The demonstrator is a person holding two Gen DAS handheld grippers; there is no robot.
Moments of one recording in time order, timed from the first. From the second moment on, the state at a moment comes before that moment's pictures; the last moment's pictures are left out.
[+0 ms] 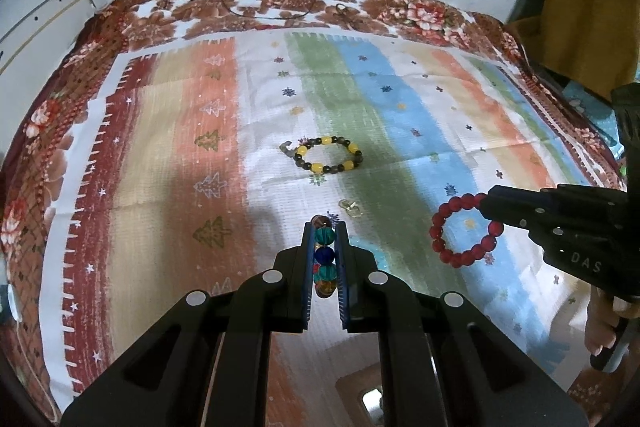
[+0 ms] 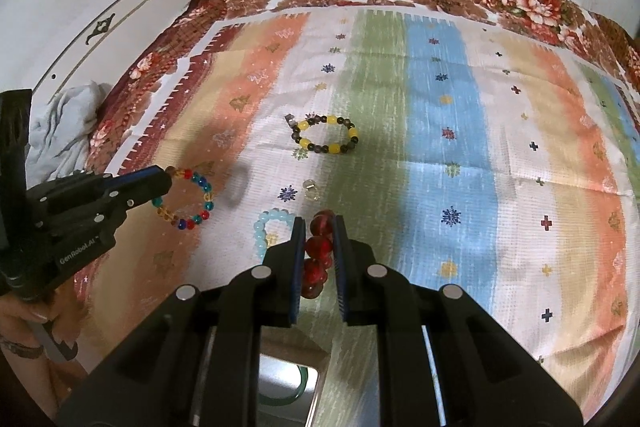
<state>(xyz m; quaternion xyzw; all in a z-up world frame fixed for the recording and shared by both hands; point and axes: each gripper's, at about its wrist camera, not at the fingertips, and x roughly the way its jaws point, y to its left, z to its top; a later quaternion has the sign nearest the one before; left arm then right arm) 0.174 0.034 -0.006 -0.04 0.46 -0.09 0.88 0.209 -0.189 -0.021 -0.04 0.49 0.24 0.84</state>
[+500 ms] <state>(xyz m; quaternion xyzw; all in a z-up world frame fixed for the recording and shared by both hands) 0.137 0.020 0.014 -0.04 0.43 -0.12 0.89 0.171 -0.188 0.004 -0.06 0.45 0.27 0.85</state>
